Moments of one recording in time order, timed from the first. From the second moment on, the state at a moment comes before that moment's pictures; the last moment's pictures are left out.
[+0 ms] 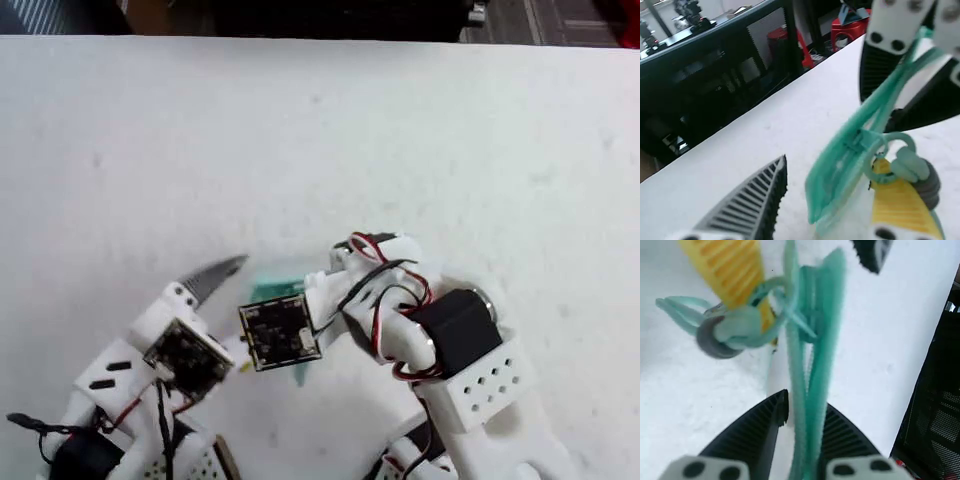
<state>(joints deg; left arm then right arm) 25.6 -104.8 66.1 64.1 -16.8 -34.5 -46.2 18.8 88.2 80.0</state>
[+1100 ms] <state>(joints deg) 32.0 -104.2 68.5 62.2 -12.1 -34.0 -46.3 12.4 88.1 71.0</state>
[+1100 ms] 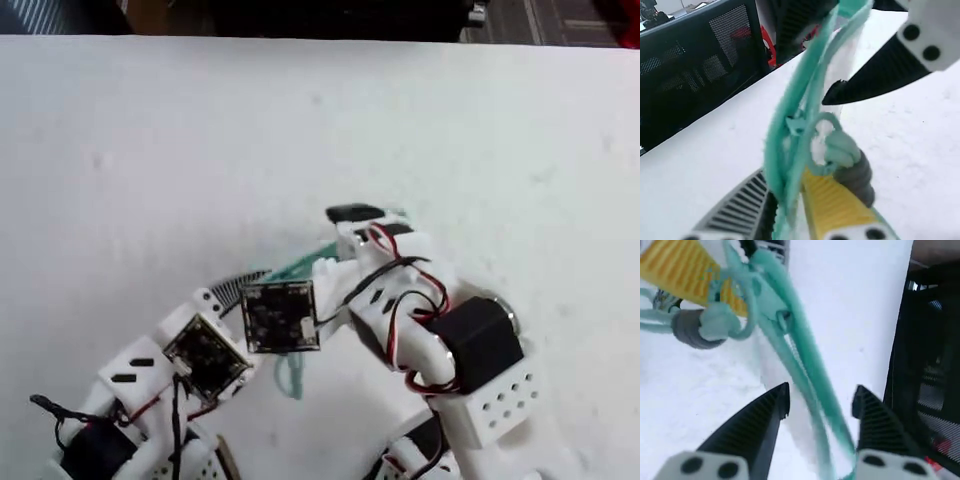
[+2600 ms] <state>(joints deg) 31.6 -104.8 81.6 50.6 1.9 -29.9 -65.5 15.9 78.9 42.8</state>
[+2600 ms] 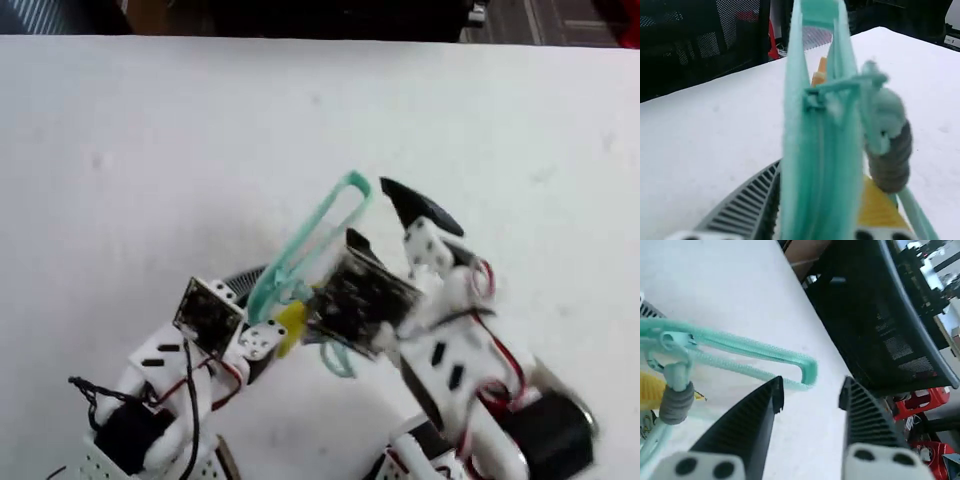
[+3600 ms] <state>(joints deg) 31.6 -104.4 82.3 48.9 1.8 -51.7 -66.4 30.4 76.2 25.5</state>
